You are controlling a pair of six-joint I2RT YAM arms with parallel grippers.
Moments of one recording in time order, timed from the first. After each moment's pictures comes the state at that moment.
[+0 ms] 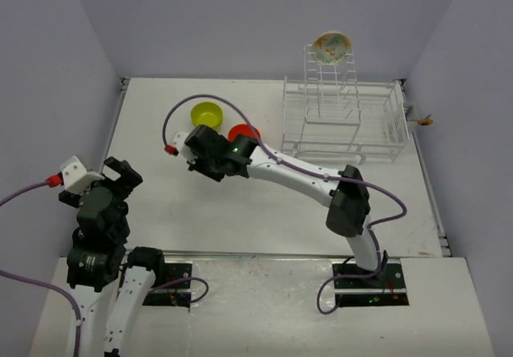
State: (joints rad) left arm -0.12 0.38 0.81 -0.68 -0.59 -0.43; right arm 1.06 2.00 1.96 -0.78 0.13 -0.17
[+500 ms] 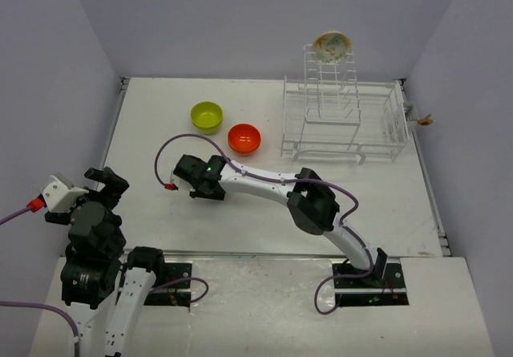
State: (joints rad) left arm -0.12 0.25 0.84 -0.74 -0.76 -0.52; right arm 1.15 2.35 2.07 -0.92 0.27 -0.37
